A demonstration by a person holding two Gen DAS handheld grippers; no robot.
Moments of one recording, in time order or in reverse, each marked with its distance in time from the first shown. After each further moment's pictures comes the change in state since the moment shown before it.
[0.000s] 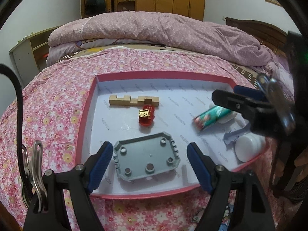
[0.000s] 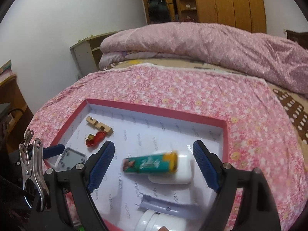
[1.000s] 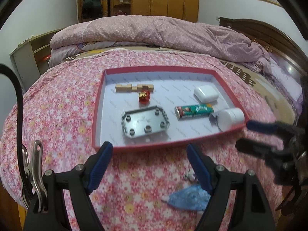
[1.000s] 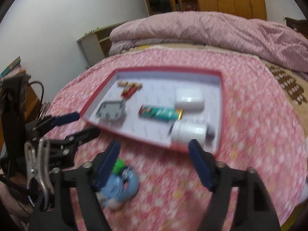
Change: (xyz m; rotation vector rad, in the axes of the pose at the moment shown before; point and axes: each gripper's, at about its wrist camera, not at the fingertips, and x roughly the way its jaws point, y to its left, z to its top) left arm -0.055 -0.001 -0.040 0.033 -0.007 -0.019; right arm -0.079 0.032 -0.076 0.056 0.104 0.061
